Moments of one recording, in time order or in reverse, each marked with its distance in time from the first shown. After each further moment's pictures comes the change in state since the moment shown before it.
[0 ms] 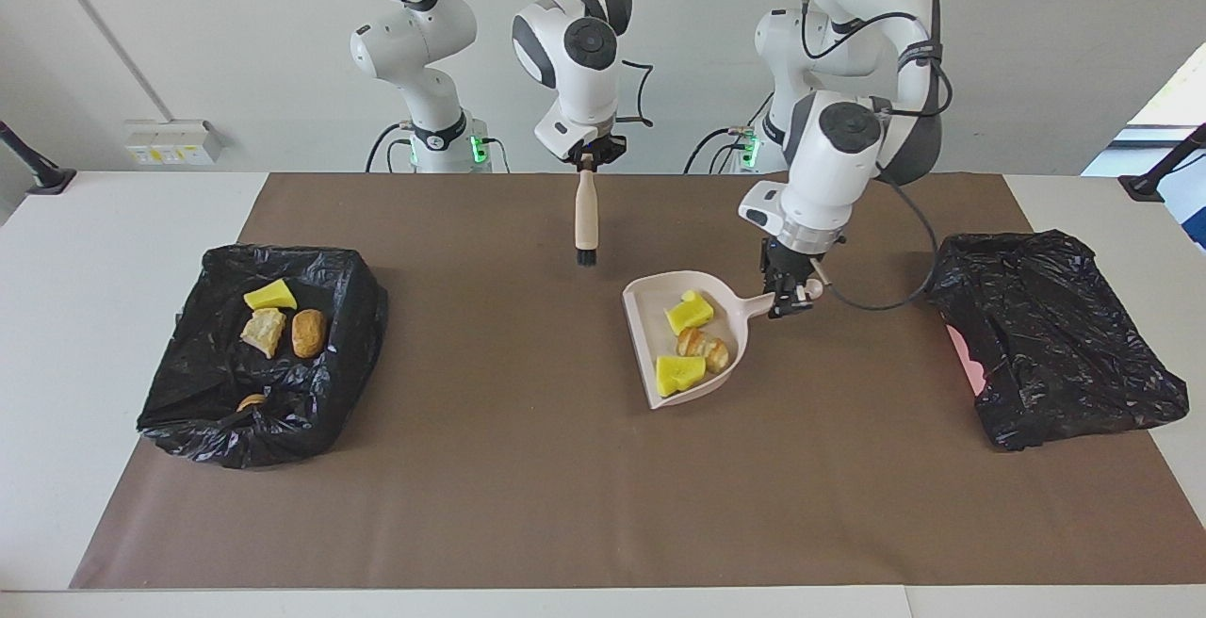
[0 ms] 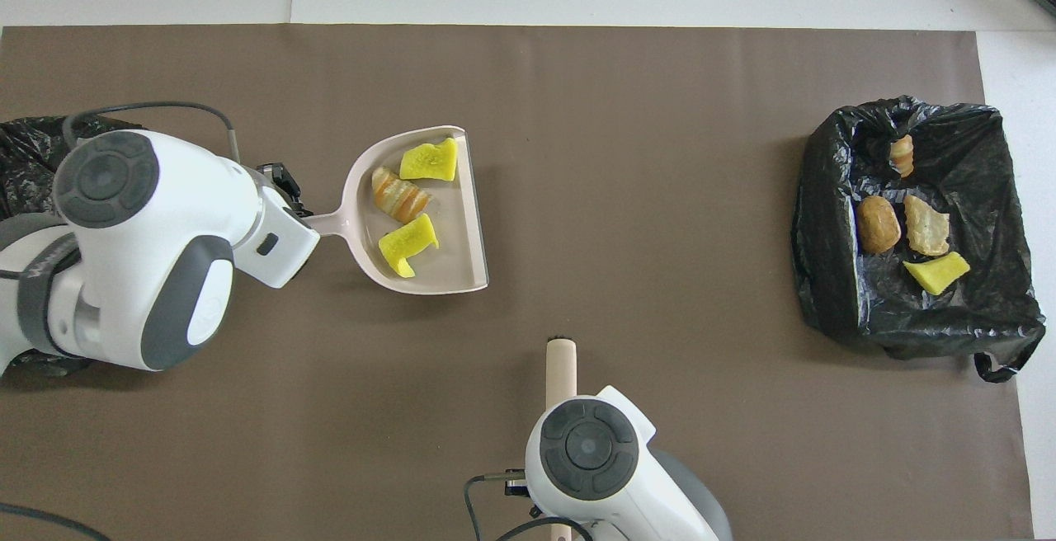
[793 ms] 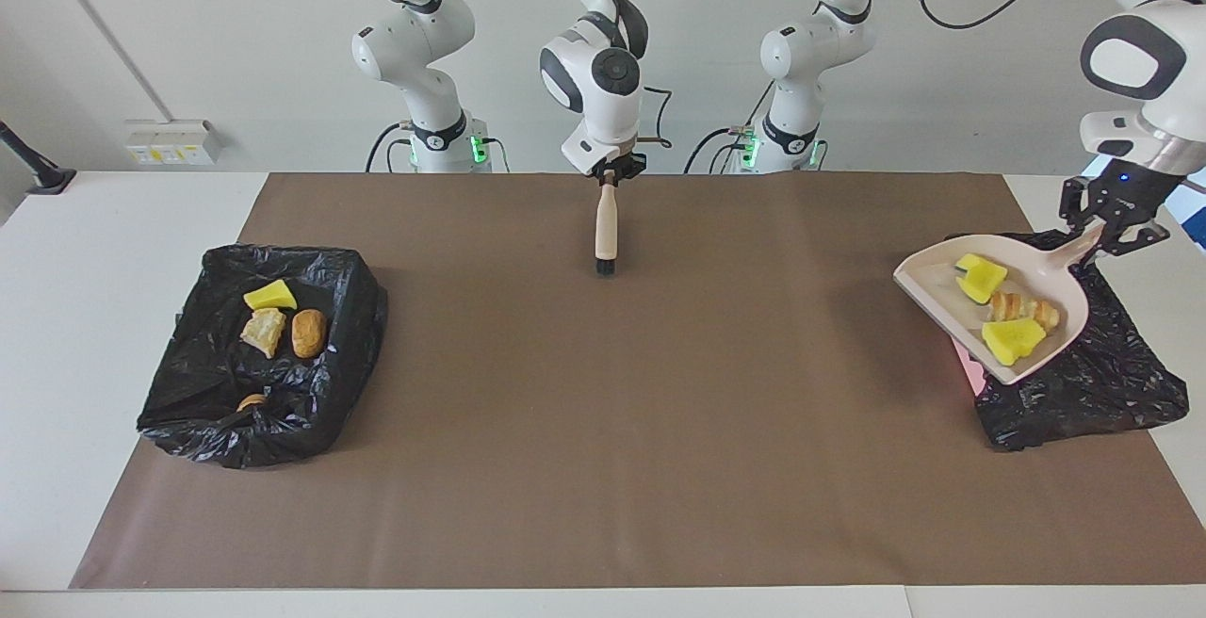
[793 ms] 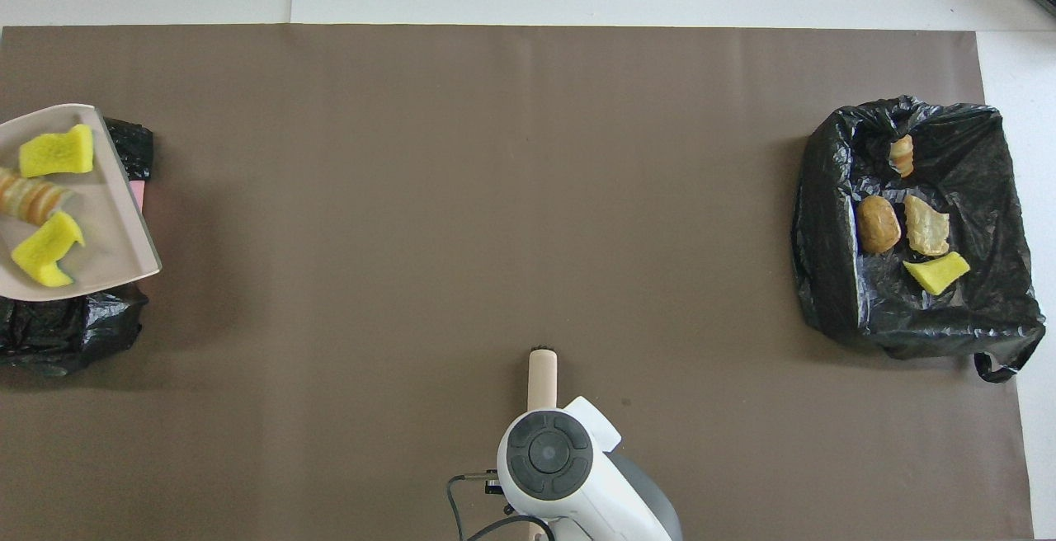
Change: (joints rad) left arm 0.699 -0.043 0.013 0.147 -0.018 -0.149 0.447; right arm 0.055 0.096 0.000 -0.045 0.008 0.141 0.041
